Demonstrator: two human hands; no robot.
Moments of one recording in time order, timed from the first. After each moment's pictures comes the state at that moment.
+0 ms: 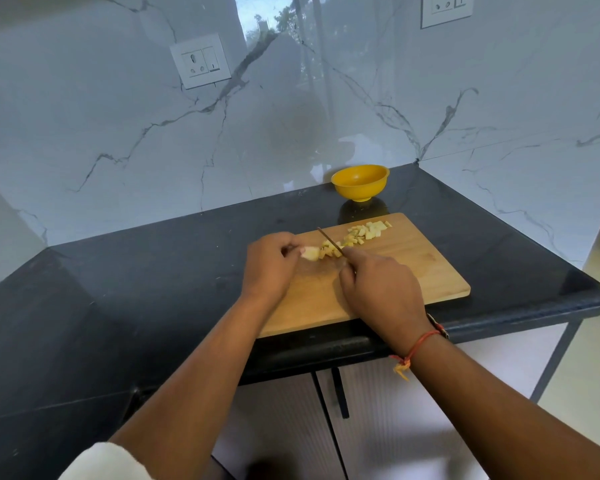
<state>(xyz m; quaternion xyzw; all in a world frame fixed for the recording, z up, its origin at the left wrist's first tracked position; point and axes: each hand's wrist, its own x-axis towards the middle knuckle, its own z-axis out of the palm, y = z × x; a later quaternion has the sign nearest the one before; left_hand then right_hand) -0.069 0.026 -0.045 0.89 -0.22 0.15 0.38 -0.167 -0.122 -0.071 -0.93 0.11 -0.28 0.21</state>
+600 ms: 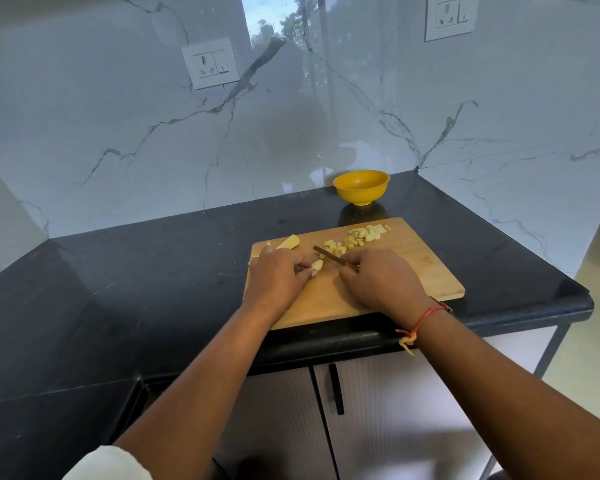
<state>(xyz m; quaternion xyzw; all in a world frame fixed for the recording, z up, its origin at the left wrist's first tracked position) -0.086 0.032 -0.054 0.93 -0.24 0.14 0.23 -0.159 -0.132 -0.048 -0.96 0.10 -0.13 0.23</state>
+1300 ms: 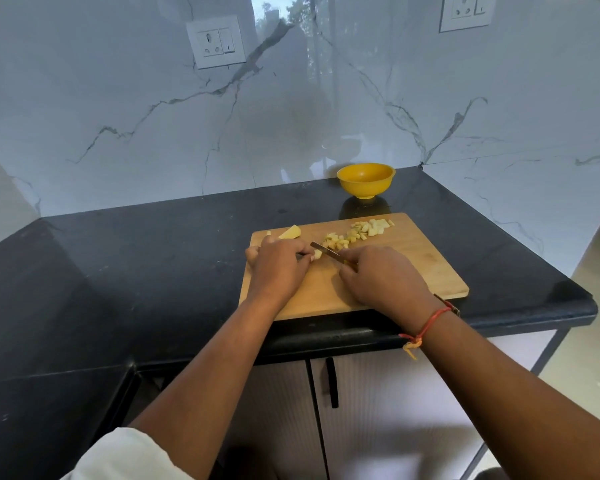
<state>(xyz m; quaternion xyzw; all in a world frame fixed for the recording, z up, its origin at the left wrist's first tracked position) -0.073 0.024 -0.067 0.93 -0.19 0.16 0.25 -0.165 -0.124 -0.042 -0.97 0.07 -0.11 0.19</state>
